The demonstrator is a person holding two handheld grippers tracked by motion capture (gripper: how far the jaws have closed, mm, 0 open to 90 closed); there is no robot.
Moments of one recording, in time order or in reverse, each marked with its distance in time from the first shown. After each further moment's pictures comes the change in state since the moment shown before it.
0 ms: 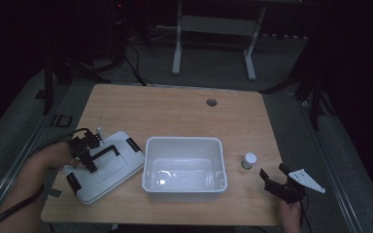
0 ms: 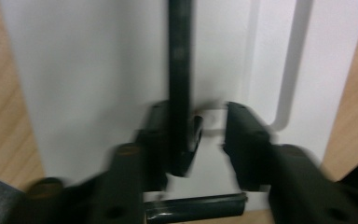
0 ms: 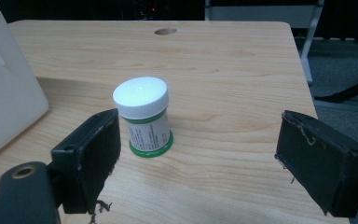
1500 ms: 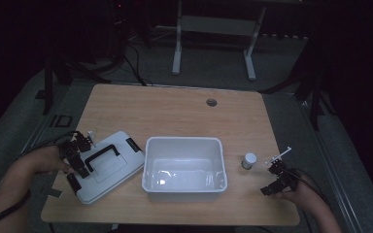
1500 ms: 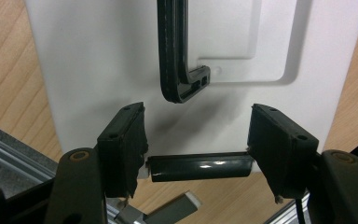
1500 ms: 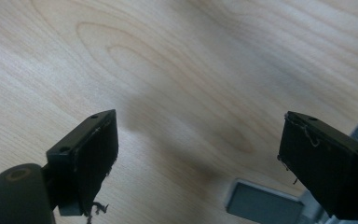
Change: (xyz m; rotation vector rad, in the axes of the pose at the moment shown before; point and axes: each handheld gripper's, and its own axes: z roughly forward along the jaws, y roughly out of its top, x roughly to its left) left arm -0.004 -0.025 -0.007 0.012 0.030 0.008; right arm 0.010 0.062 0.036 1.057 0.103 -0.270
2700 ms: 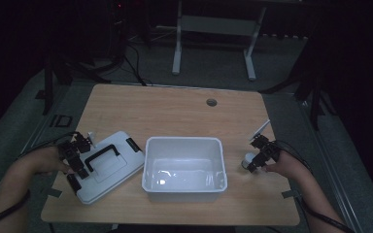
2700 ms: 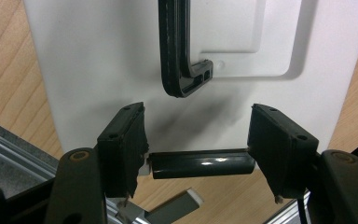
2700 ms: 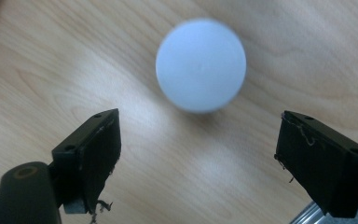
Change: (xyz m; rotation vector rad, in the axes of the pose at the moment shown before) left arm 0.000 -0.001 0.002 0.019 0.009 0.001; right arm 0.001 0.095 -0.014 0.099 0.025 -0.027
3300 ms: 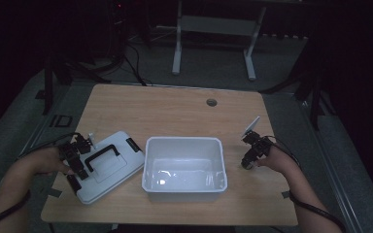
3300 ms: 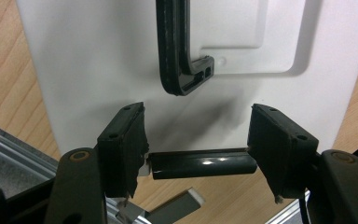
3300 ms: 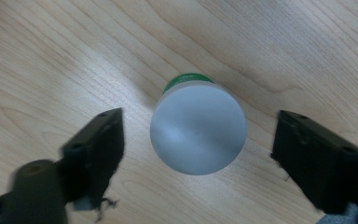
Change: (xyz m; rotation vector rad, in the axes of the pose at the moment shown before) left arm 0.000 -0.001 0.004 0.009 0.000 0.005; right arm 0.001 0.026 0.016 0.033 -0.038 -0.009
